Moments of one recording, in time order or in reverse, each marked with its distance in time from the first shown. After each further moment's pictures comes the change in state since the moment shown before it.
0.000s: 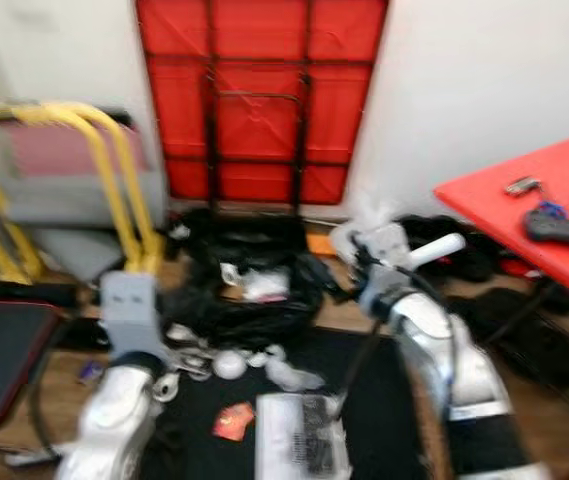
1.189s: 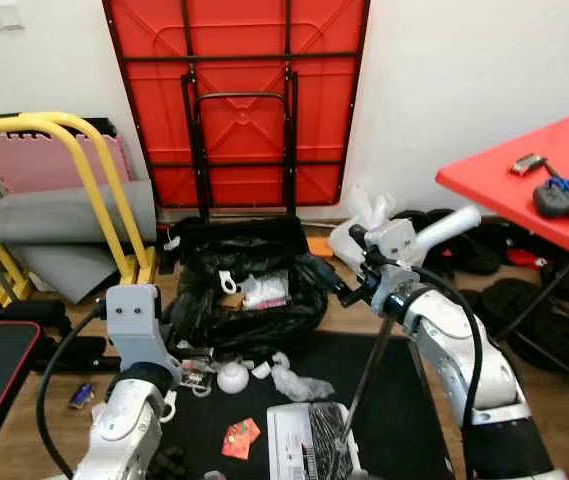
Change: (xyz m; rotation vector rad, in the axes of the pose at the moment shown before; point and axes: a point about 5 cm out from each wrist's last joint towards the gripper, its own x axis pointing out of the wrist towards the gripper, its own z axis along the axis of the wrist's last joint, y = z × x) left arm -0.001 0.008 -0.001 -0.049 -0.014 0.040; right arm -0.004 0.004 0.015 0.003 -0.066 0.122
